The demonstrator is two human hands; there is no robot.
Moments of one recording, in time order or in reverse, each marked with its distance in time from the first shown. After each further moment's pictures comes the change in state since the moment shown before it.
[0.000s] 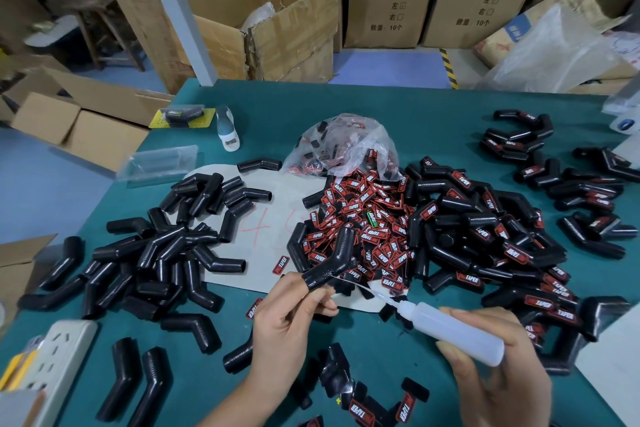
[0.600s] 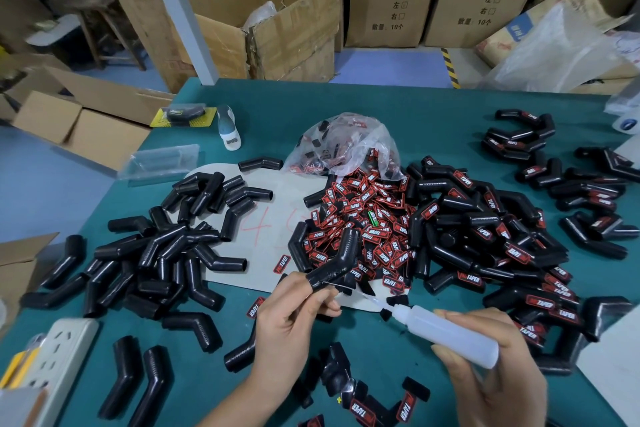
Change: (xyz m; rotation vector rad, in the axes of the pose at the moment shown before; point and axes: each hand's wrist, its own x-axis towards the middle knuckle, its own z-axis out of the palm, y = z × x) left_hand 0.000 0.002 0.001 -0.020 -0.022 -0.009; right_hand -0.002 -0.003 0.003 0.020 -0.024 0.009
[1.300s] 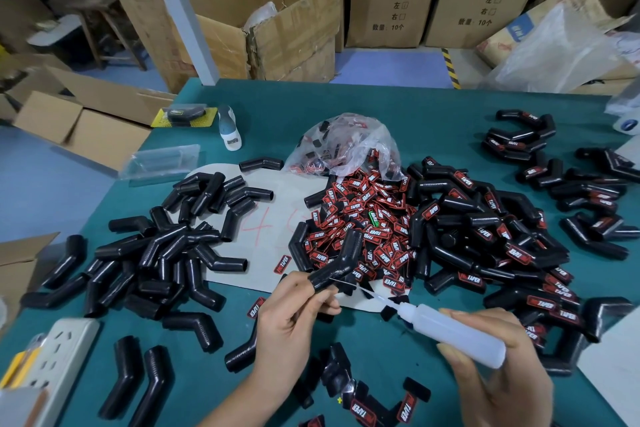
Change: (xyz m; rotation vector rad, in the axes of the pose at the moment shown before) left_hand 0.000 -0.004 0.000 0.022 -0.021 0.040; right_hand 0.002 -0.003 -0.001 -0.052 0.011 -0.011
